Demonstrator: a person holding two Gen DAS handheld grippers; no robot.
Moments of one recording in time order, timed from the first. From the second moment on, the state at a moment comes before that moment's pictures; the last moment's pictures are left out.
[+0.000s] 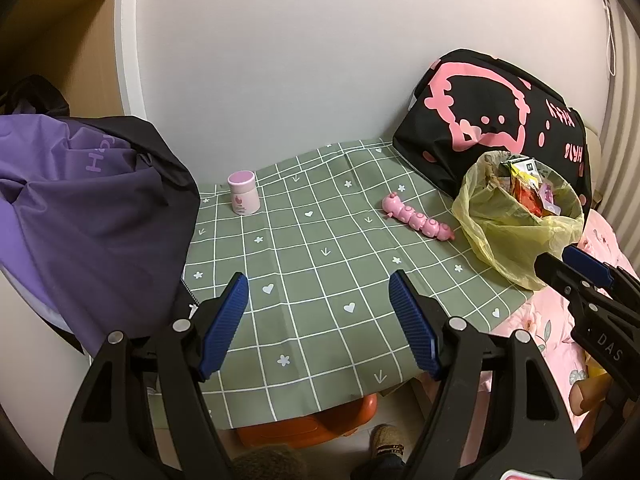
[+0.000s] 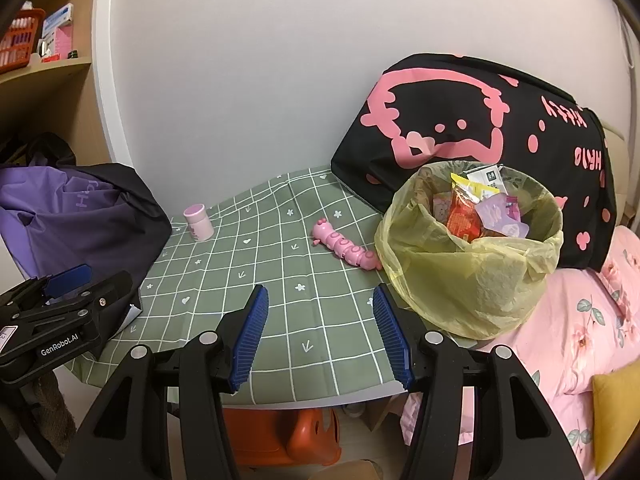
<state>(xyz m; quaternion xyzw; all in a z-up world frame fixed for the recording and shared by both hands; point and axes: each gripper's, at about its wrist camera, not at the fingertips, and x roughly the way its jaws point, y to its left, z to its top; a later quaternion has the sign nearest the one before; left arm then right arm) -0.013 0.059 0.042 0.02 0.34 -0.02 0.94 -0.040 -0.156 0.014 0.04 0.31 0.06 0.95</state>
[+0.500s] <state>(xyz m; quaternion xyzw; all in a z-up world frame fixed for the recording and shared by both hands) -0.013 0.058 0.042 0.02 0.34 -0.02 0.94 -0.042 -0.157 0.013 0.05 0.31 0.06 0.95</state>
